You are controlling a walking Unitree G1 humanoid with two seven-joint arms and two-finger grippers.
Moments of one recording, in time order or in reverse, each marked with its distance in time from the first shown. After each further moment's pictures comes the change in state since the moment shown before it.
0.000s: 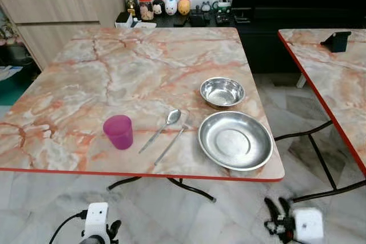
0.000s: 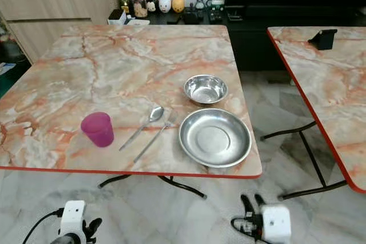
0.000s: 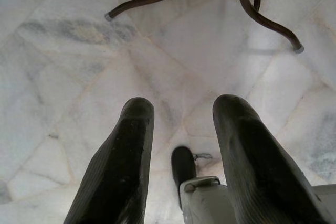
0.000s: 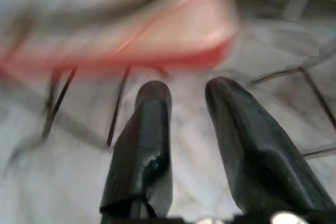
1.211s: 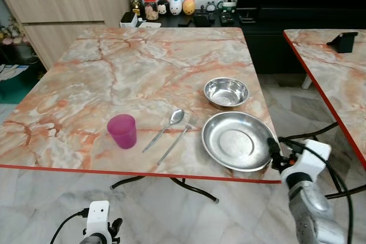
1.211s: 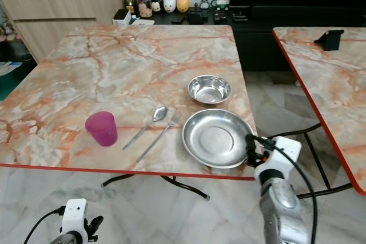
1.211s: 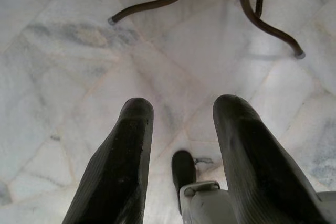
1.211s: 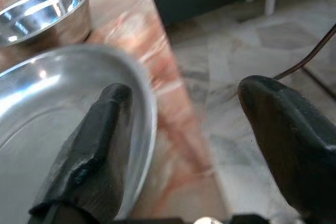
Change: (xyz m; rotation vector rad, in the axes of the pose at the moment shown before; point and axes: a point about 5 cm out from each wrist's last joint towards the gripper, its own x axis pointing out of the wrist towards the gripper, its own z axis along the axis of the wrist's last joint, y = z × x) left arm 0.003 -0.008 0.005 -0.001 -0.016 -0.002; right arm 0.086 -0.012 0.069 0.194 -0.045 -0.118
